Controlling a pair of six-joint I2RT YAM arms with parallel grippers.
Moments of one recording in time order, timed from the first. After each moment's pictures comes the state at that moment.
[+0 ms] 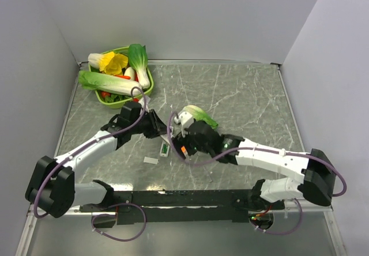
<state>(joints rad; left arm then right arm) -0.48 1.24 0.72 -0.10 0.41 -0.91 1.03 1.27 0.89 -0.25 0.10 0.22</state>
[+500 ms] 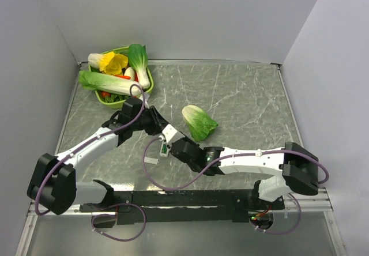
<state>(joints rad) -0.48 1.27 0.78 -0.12 0.39 -1.00 1.24 1.43 0.86 -0.13 0.63 -0.02</state>
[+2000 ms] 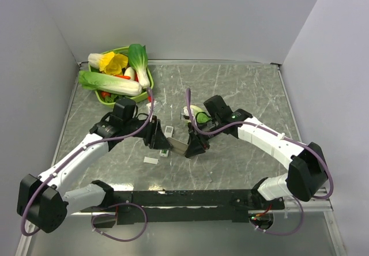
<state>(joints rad) -0.49 1.10 0.82 -0.34 0.97 -0.32 0.66 1.38 1.03 -0.59 -1.00 -0.28</state>
